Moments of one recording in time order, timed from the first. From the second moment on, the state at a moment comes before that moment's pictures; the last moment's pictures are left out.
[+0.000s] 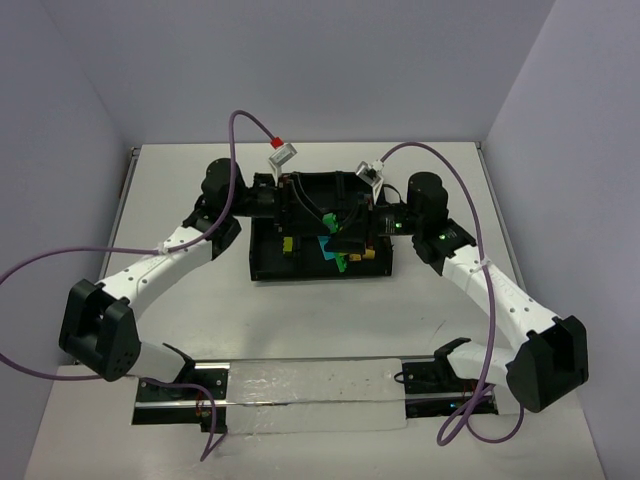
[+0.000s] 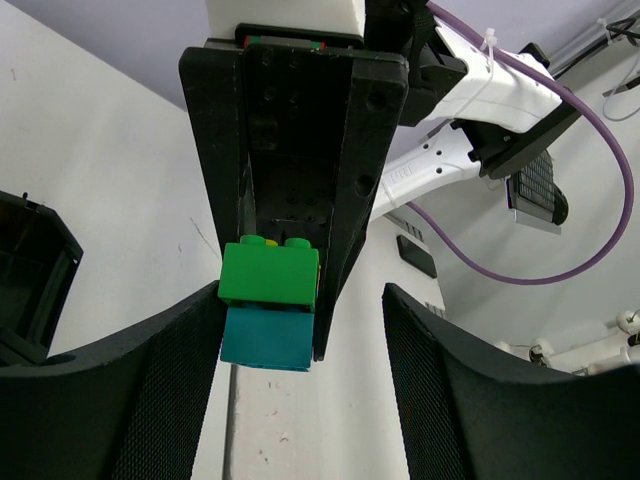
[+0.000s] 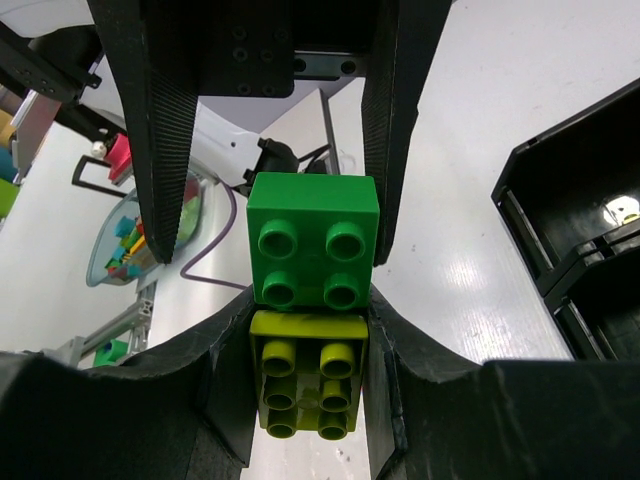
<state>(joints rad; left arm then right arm) -0.57 1.42 1.08 0.43 1.08 -0.80 0.43 1.17 0.92 0.07 -1.07 0.49</state>
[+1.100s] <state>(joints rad) -0.58 1.46 1.10 0.38 1.09 -0.79 0.44 1.17 0.96 -0.04 -0.98 0.43</state>
